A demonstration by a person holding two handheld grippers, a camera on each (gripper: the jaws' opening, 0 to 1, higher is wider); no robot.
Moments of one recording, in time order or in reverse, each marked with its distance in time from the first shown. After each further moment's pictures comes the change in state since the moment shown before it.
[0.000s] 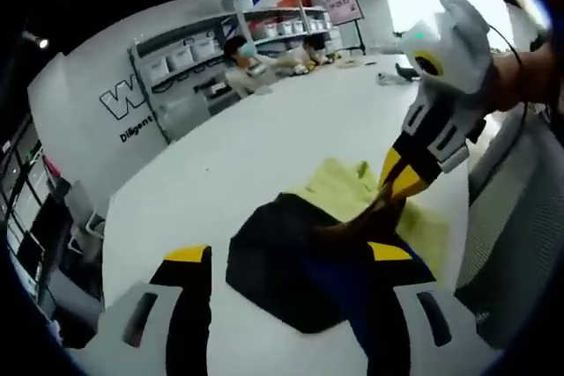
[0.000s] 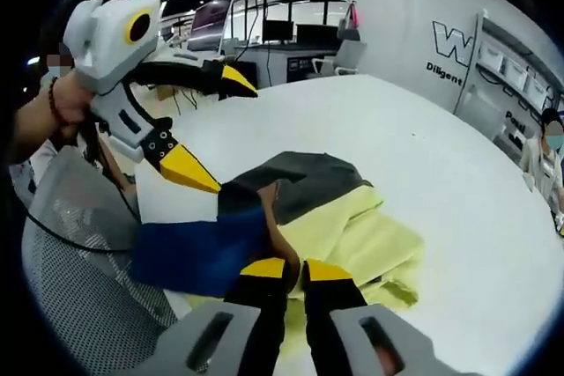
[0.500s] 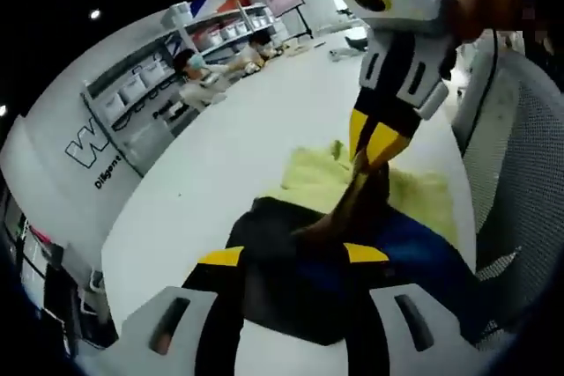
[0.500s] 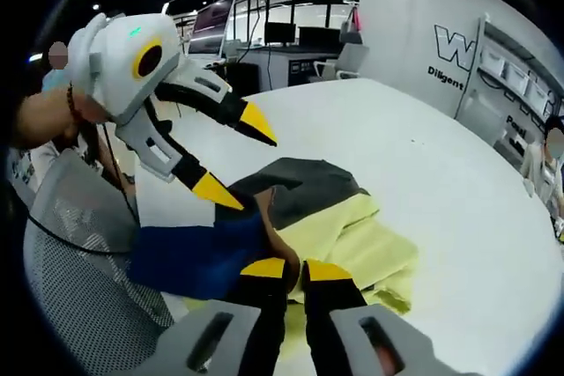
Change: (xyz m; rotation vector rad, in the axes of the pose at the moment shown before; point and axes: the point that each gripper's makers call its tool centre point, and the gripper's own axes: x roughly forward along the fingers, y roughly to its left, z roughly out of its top) left arm 0.030 -0.018 0.000 0.307 -0.005 -0.125; right arm -0.002 -0.005 0.008 -0.017 -0.011 0.004
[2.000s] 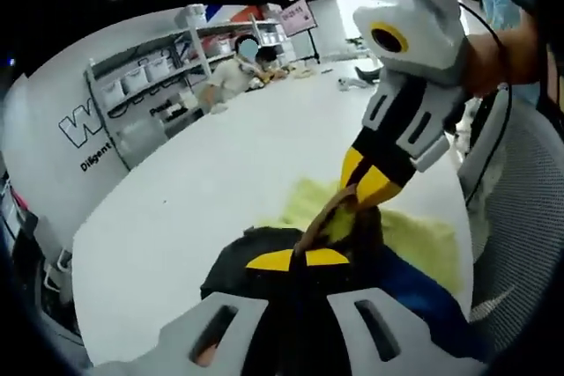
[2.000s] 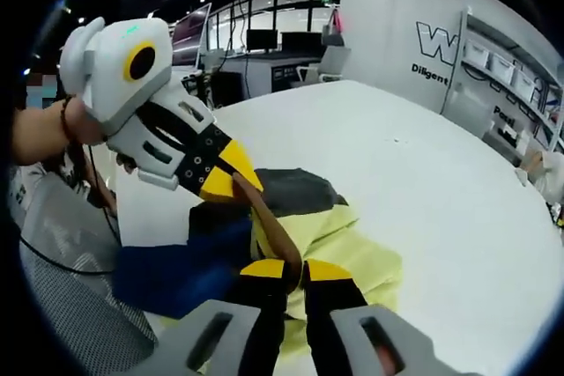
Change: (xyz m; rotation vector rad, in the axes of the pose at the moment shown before) left arm 0.025 0.020 0.022 -0.289 -0.114 -0.026; right arm 0.013 -0.034 0.012 0.070 -0.036 -0.060
